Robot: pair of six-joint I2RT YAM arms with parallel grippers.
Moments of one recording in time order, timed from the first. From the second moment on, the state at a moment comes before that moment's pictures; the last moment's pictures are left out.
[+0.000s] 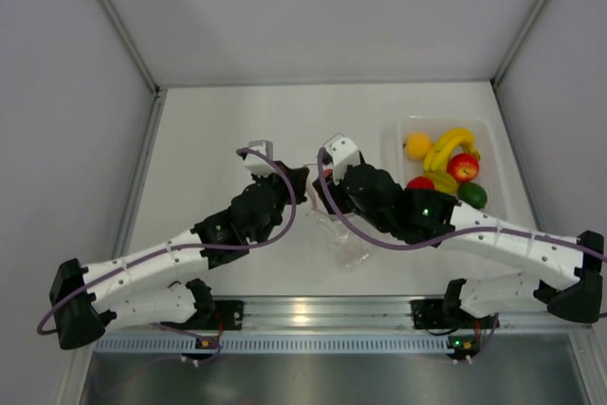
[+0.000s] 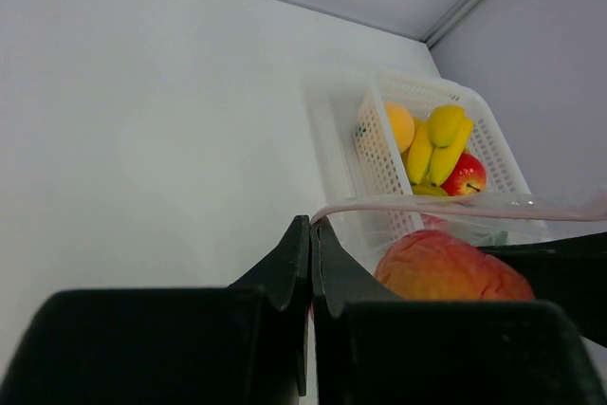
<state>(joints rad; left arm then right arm) -1.04 1.01 0.76 0.12 -0.67 -0.63 1.17 1.20 1.18 -0.51 0.48 0.14</state>
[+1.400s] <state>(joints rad) -1.09 1.06 0.84 0.06 -0.82 -0.68 1.12 1.06 1.34 -0.47 0.47 0.40</state>
